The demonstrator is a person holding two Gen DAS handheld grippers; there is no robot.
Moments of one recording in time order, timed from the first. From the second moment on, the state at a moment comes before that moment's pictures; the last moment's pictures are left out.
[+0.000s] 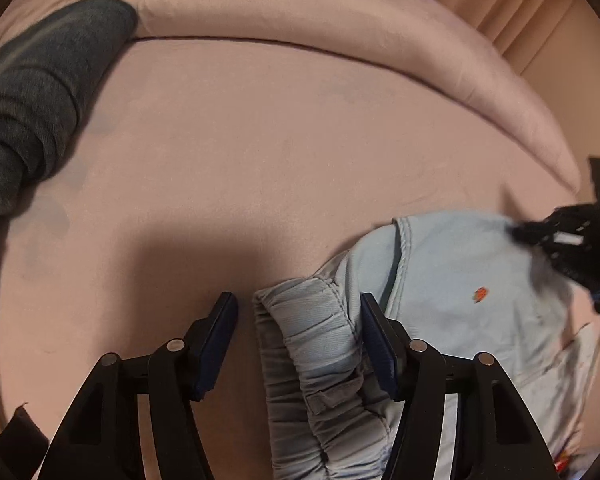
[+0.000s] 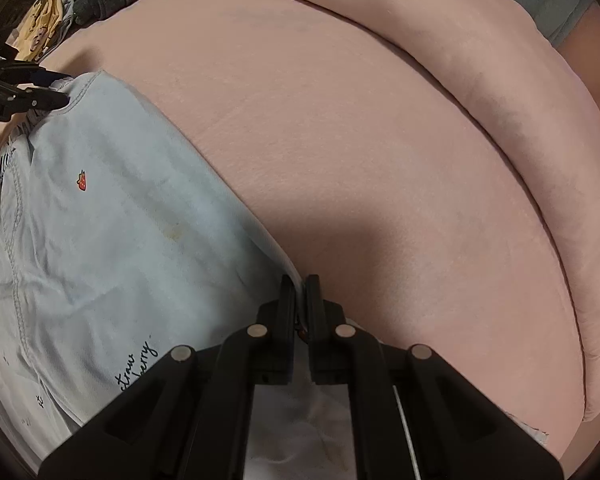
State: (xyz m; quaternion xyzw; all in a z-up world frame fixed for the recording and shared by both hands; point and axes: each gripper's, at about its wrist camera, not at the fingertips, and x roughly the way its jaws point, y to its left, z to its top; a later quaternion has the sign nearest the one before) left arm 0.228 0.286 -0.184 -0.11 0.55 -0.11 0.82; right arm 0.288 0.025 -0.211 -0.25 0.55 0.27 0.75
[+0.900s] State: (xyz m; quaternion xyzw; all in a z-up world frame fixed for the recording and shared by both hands) left arm 0.108 0.228 -0.068 0.01 0.40 -0.11 0.91; right arm 0.184 -0.025 -0.094 -0.24 0.40 0.22 0.86
